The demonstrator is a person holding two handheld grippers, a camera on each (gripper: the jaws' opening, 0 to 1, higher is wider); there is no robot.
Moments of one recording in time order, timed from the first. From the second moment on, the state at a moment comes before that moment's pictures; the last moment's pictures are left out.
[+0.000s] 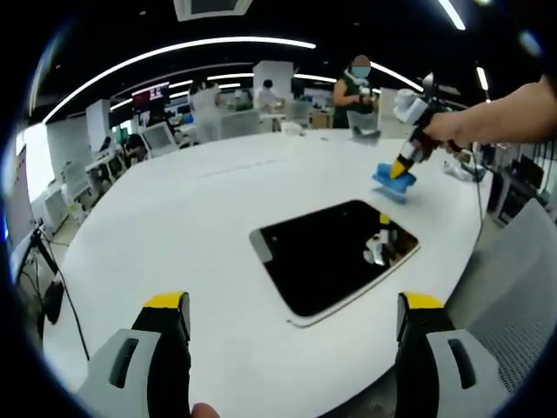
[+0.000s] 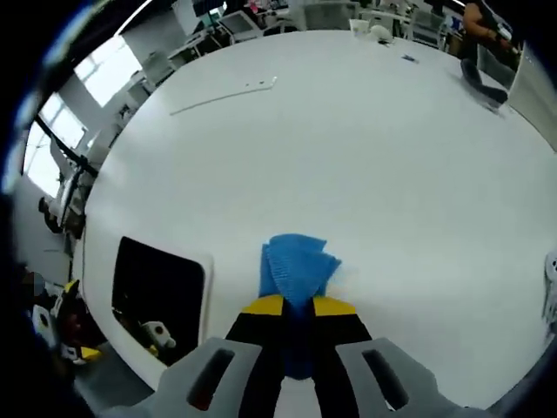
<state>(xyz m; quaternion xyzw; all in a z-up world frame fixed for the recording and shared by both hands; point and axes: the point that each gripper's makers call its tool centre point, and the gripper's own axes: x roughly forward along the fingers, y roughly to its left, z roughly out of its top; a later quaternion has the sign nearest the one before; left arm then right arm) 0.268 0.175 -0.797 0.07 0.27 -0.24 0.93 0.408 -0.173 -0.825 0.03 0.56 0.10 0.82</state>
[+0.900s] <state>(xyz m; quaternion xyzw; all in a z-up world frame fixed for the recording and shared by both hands) 0.273 0.158 -0.782 0.01 0.26 -0.26 0.93 0.407 -0.155 -0.818 0.06 0.56 0.09 0.82</state>
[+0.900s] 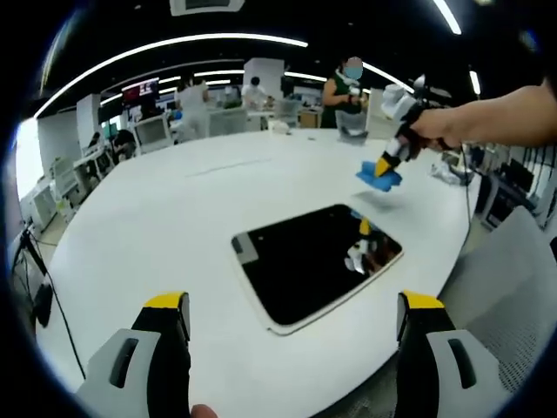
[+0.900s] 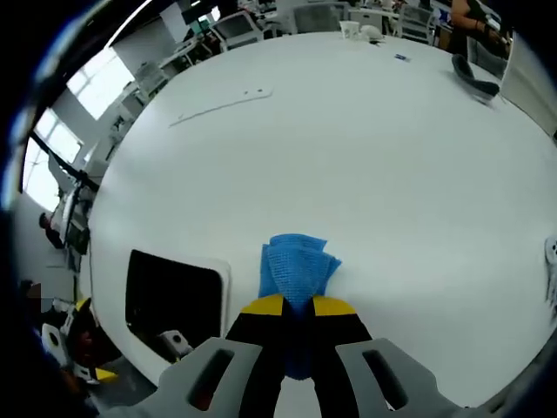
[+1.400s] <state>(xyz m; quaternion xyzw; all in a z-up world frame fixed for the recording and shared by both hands) 0.269 0.160 -0.792 0.06 0.27 -0.27 0.92 0.399 -0.105 -0.835 0.06 0.57 0.11 0.81</state>
